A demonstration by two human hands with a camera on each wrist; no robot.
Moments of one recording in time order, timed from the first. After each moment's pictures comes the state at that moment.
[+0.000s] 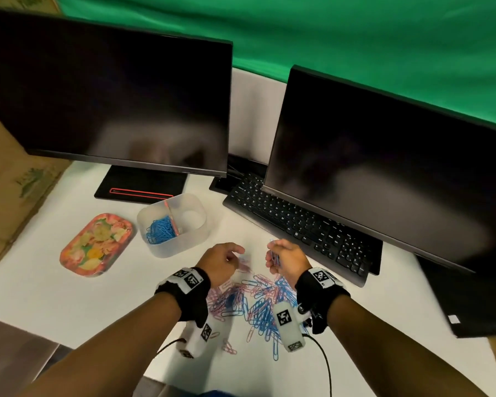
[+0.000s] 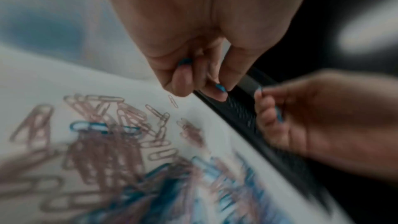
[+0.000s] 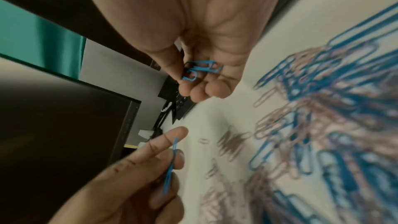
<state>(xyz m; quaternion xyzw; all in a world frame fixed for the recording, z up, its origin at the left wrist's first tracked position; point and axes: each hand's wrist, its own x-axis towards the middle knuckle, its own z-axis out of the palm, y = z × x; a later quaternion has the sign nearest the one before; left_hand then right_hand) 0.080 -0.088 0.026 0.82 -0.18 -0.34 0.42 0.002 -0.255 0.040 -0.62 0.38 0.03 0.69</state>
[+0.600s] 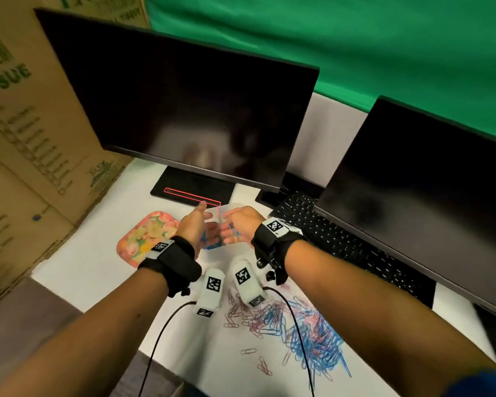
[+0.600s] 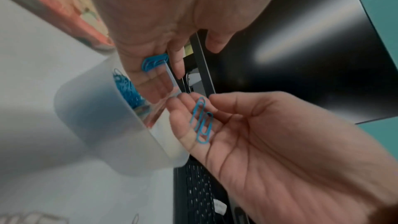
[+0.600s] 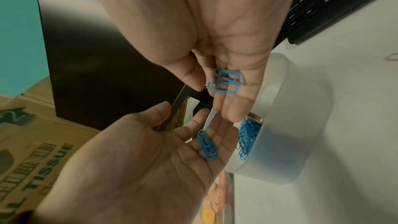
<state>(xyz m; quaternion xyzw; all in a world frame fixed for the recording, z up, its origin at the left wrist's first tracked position) 0.173 0.003 0.083 0.61 0.24 -0.26 0.71 0.152 -0.113 0.116 -0.65 0.27 0.25 0.67</state>
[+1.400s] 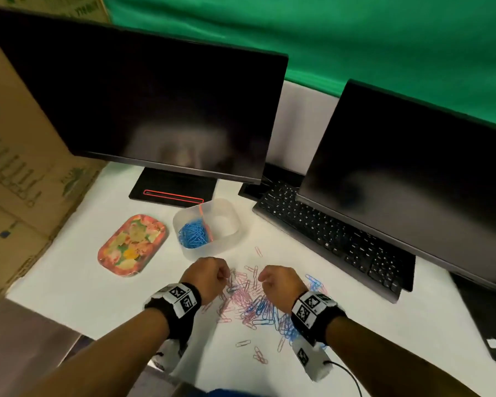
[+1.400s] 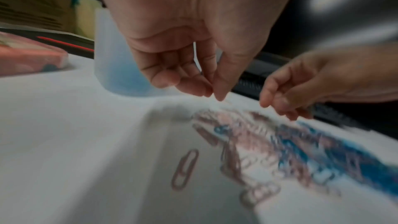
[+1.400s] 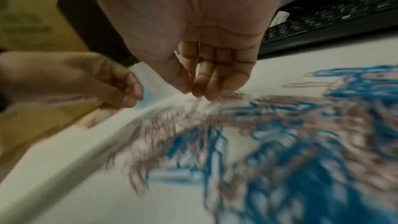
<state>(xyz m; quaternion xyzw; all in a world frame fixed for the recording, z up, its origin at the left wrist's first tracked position) 0.101 0.001 0.021 0.91 -0.23 -0.26 0.24 0.007 -0.188 0.032 -0.91 0.18 0.19 0.33</state>
